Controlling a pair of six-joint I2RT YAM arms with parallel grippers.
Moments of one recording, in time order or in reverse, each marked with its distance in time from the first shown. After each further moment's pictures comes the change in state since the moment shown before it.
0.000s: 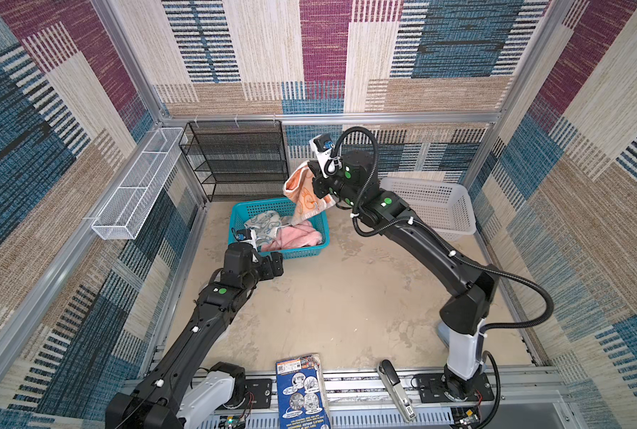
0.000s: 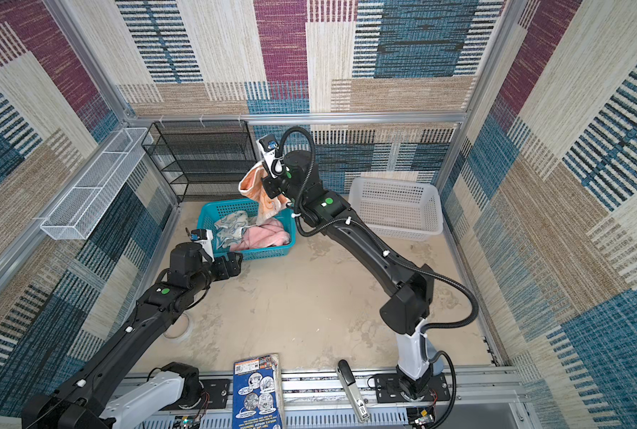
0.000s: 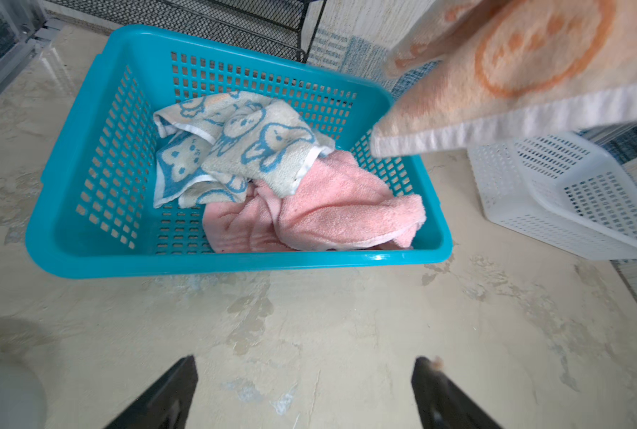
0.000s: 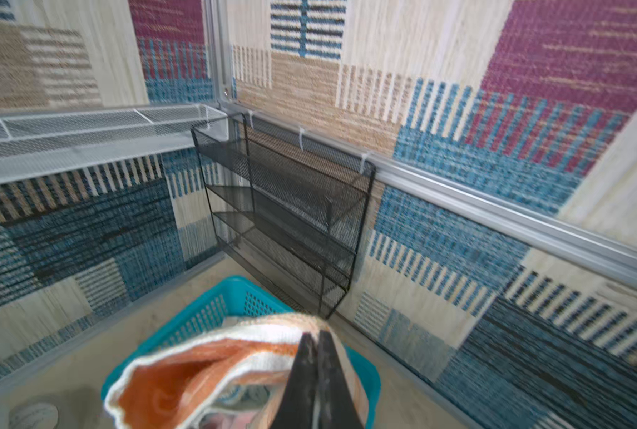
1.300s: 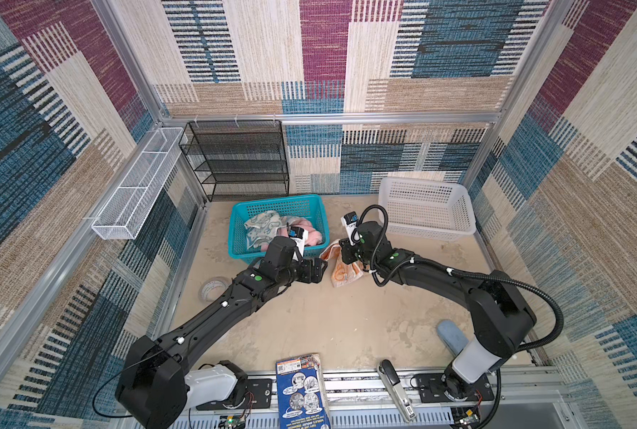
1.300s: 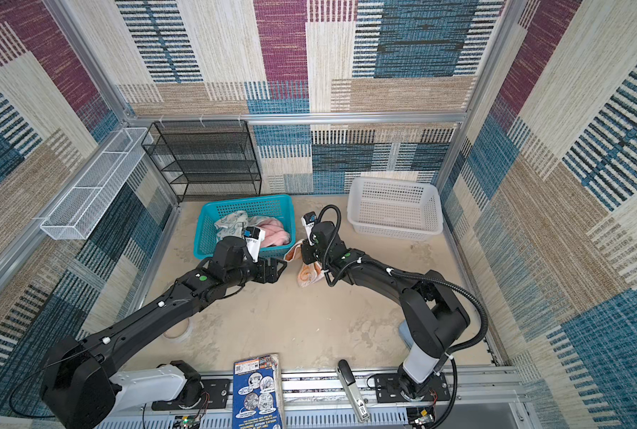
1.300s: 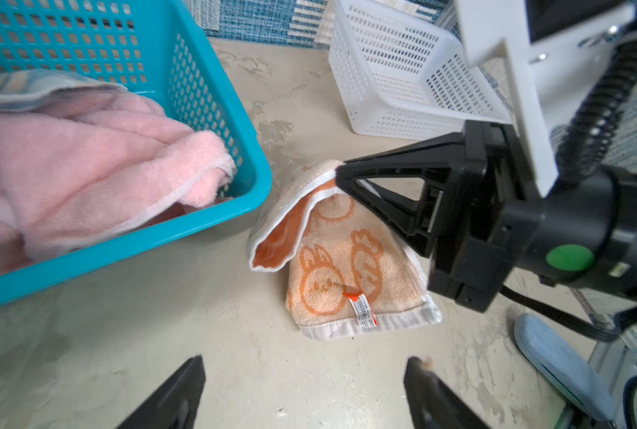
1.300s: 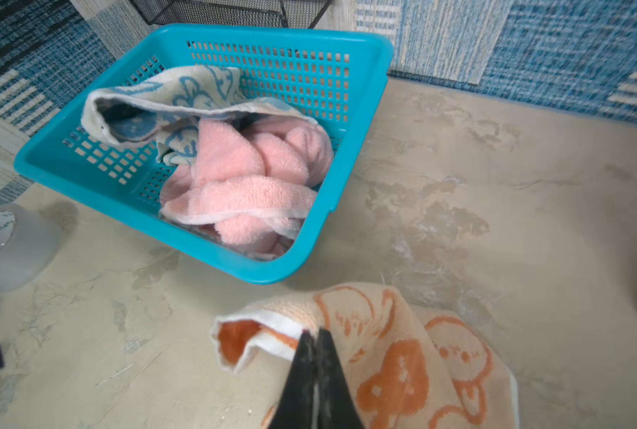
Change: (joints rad) left arm -0.339 0.237 0.108 0.077 0.121 0.008; right arm -0.064 -0.179 -0.909 0.259 -0.087 0.327
